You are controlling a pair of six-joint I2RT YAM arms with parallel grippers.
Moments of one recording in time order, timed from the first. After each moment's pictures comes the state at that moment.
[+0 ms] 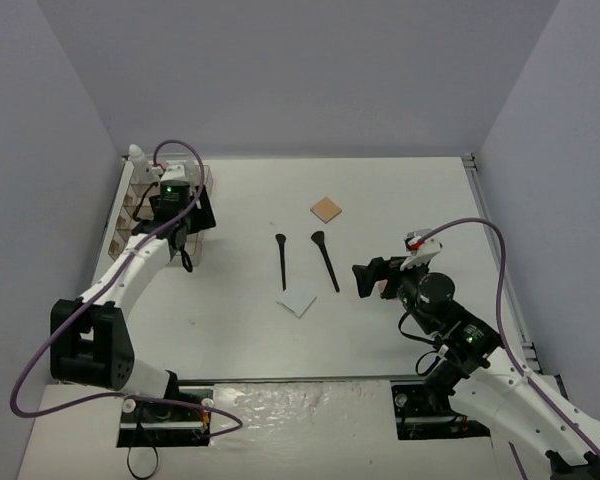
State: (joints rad) left arm -0.18 1.44 1.07 -0.30 -0.22 -0.32; right arm 0.70 0.59 0.51 -0.14 0.28 0.32
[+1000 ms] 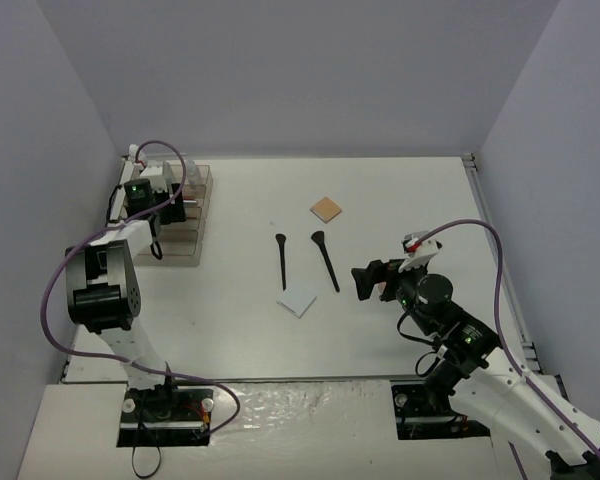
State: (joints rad) left arm 0.15 1.82 1.13 0.13 0.12 0.01; right arm 0.70 0.59 0.49 -0.14 0.26 0.31
